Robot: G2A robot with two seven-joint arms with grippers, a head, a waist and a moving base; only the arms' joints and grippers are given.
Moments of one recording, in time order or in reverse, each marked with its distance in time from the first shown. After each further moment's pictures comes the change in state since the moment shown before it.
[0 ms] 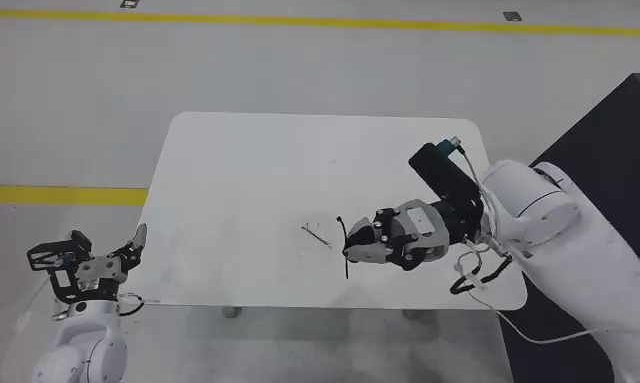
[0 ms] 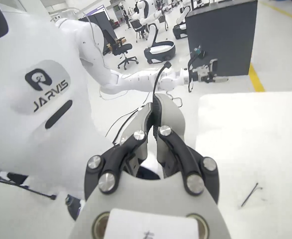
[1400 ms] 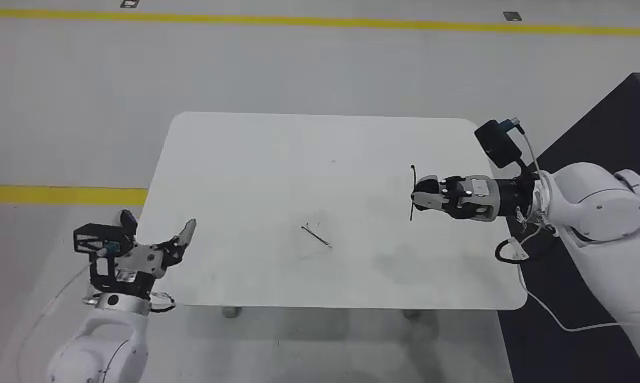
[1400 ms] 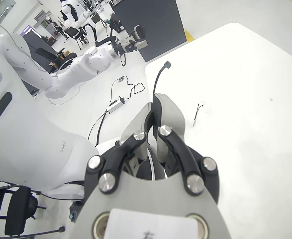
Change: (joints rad) left arm -0.011 0.000 0.136 -0.289 0.104 -0.086 -0.210; right arm -0.196 0.083 0.296 0.157 -0.175 0.051 0.016
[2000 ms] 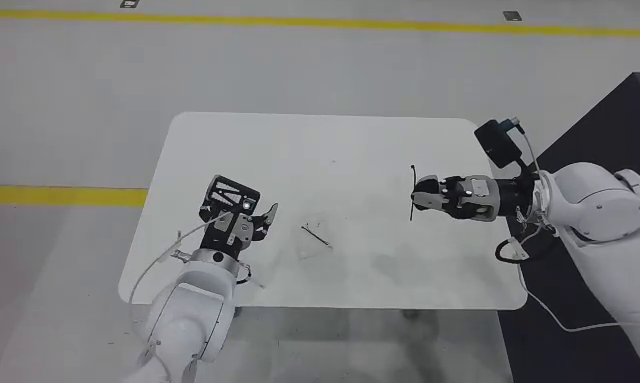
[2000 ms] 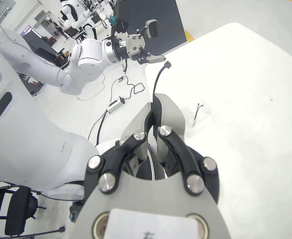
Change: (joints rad) left arm -0.371 -0.034 0.462 -0.006 0.423 0.107 -0.501; right arm 0.000 0.000 0.000 0.000 0.000 0.000 0.000
